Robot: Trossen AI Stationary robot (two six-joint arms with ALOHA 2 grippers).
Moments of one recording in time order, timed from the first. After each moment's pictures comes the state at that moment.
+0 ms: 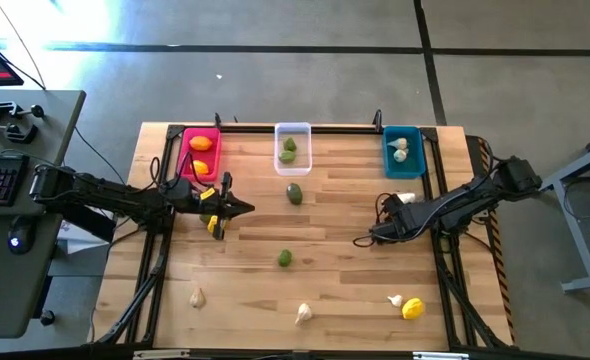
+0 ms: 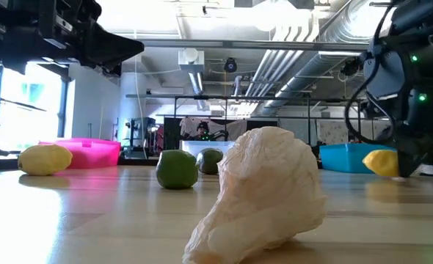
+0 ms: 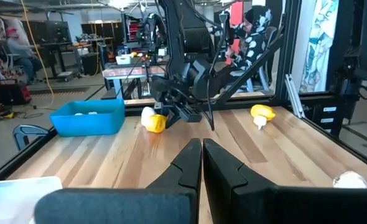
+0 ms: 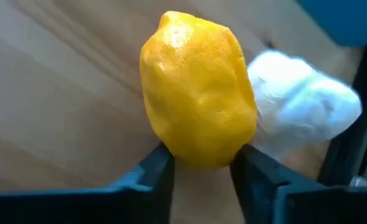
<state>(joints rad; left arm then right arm) 0.02 0.92 0.17 0.75 0.07 0.06 0.25 1.40 0.56 -0.94 0.45 1.26</state>
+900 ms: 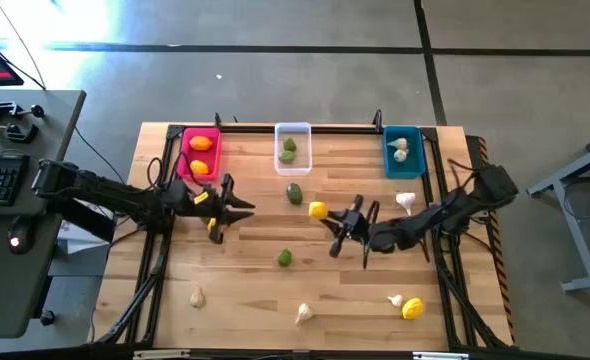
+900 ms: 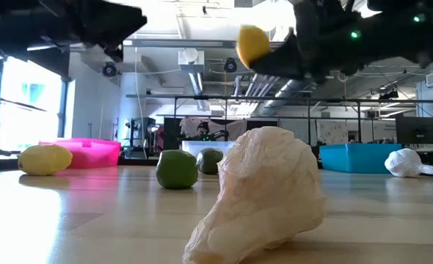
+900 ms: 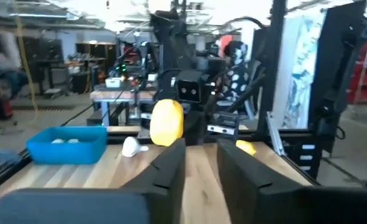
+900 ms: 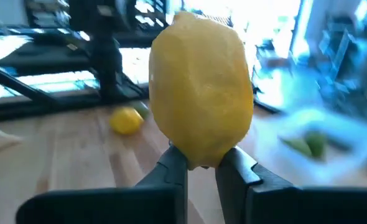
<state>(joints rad) -0.08 0.94 0.22 0.84 0.01 -0.01 0.34 1.63 0.54 1.03 0.77 0.02</state>
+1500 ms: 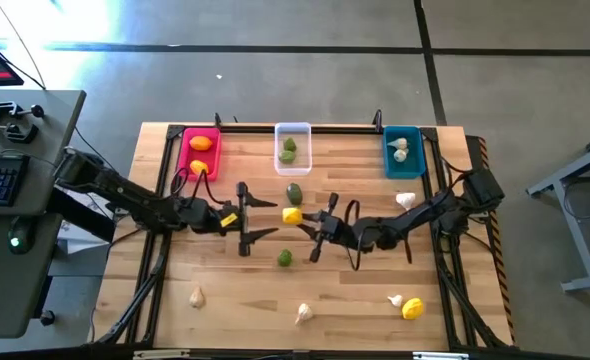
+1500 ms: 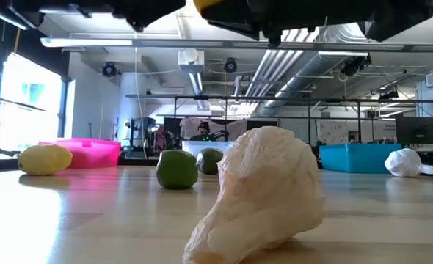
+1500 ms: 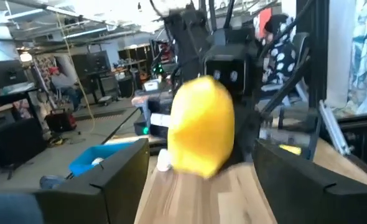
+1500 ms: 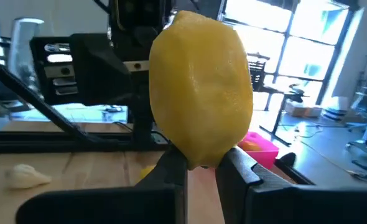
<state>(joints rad) -0.29 1.26 0.51 0.83 -0.37 0.21 0.31 1.74 0.81 1.01 0.59 -0.20</state>
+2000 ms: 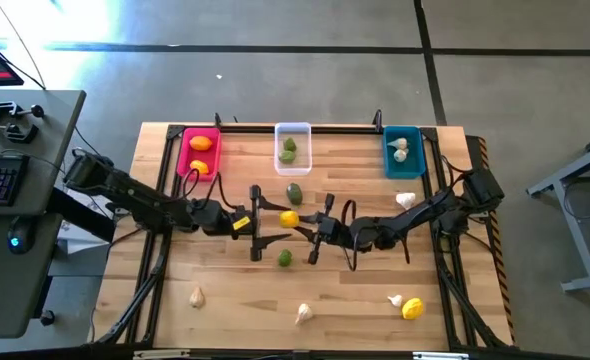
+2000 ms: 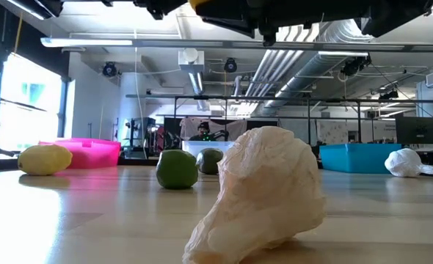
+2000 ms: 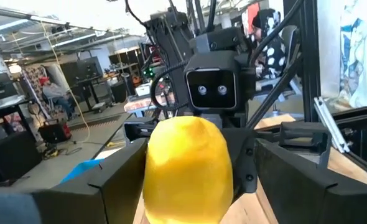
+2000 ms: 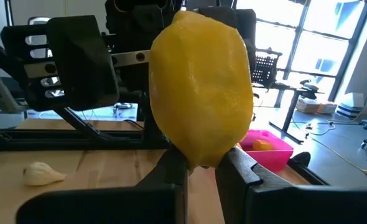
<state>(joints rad) -0.28 1.38 0.64 0.81 -0.32 0.27 0.30 1.74 0.84 0.95 0.56 -0.17</state>
